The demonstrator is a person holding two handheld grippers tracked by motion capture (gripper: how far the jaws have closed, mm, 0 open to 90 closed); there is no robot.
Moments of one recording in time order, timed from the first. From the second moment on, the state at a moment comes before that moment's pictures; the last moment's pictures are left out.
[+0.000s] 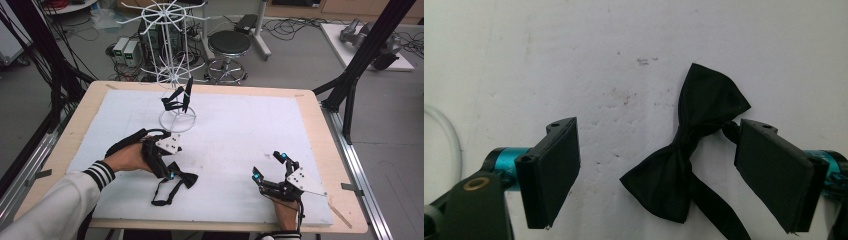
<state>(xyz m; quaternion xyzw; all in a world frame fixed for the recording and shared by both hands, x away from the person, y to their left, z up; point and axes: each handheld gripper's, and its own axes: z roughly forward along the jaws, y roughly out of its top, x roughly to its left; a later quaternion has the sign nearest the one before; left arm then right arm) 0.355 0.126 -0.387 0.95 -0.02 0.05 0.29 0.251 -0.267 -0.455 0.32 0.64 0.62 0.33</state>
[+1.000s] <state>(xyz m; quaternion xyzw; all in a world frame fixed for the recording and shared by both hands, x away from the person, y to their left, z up) 0.357 0.107 -0.407 0.97 -0.06 0.03 0.21 0.251 -0.267 -0.456 0.32 0.63 0.63 0.33</state>
